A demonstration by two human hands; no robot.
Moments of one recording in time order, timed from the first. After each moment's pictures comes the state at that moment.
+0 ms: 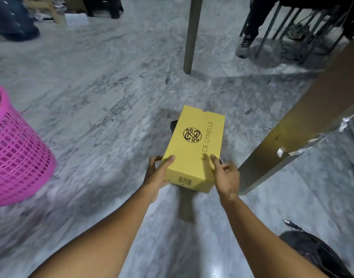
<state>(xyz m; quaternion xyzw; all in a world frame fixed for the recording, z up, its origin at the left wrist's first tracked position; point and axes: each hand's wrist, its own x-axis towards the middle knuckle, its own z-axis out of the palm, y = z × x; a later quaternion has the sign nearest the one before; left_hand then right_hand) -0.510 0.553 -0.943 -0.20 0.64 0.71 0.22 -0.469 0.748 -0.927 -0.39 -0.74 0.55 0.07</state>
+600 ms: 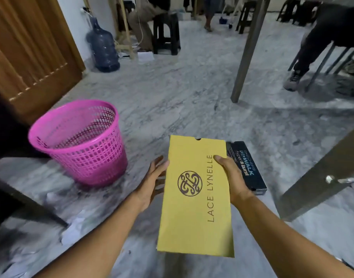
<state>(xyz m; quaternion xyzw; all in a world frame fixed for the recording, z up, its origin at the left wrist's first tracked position) -0.425 0.373 -0.843 -0.14 0.64 0.74 0.15 -0.461 0.633 -0.852 -0.12 -0.60 0.79 -0.11</state>
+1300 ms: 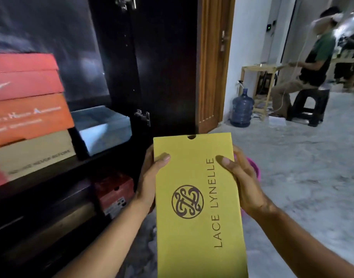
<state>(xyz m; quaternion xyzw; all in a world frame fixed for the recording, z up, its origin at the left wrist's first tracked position) -0.170 0.114 -0.592 -0.15 0.59 0.69 -0.39 -0.327 0.292 -0.590 0.38 -0.51 0.73 -0.23</state>
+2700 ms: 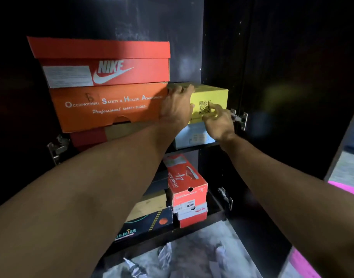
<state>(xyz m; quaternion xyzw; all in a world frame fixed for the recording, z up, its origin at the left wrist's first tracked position) -0.109 -0.131 -0.483 -0.46 0.79 -0.18 -0.35 -0.241 -0.084 -0.529 0.49 -0.69 0.52 -0.12</state>
